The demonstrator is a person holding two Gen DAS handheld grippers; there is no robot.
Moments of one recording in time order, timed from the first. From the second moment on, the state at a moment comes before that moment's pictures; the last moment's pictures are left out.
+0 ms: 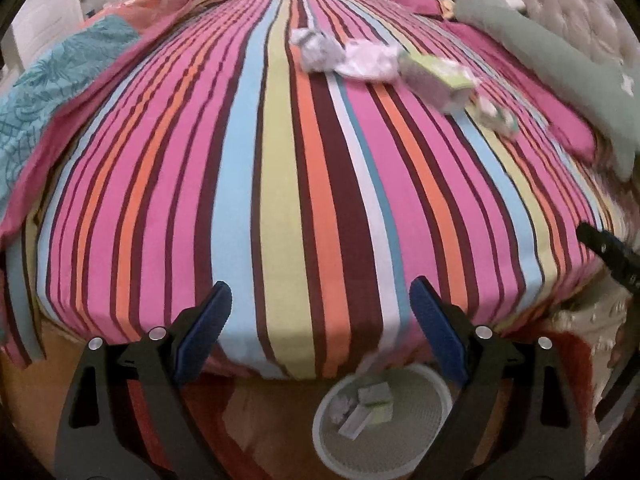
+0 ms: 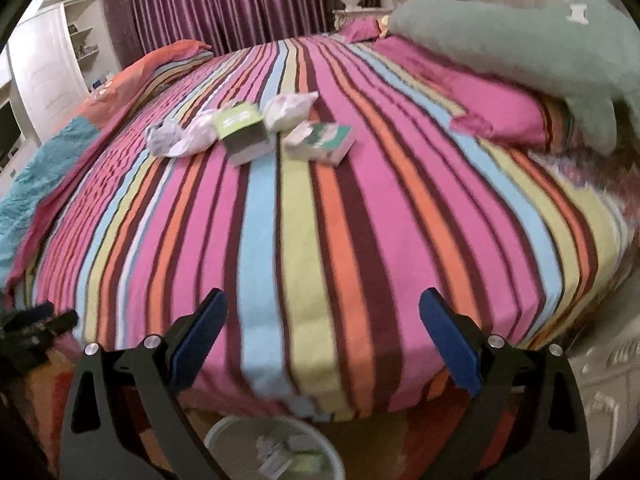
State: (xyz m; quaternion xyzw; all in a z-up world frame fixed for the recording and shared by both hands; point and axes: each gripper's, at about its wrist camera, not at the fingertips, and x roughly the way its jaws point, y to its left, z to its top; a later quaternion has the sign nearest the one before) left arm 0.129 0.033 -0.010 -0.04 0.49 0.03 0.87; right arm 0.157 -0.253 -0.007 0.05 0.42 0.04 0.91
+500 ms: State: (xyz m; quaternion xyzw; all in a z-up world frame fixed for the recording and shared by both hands) left arm 0.229 0.055 -0.004 -0.09 0.48 0.02 0.87; right arm 0.227 -0.257 -0.015 -0.03 0.40 0.04 0.92
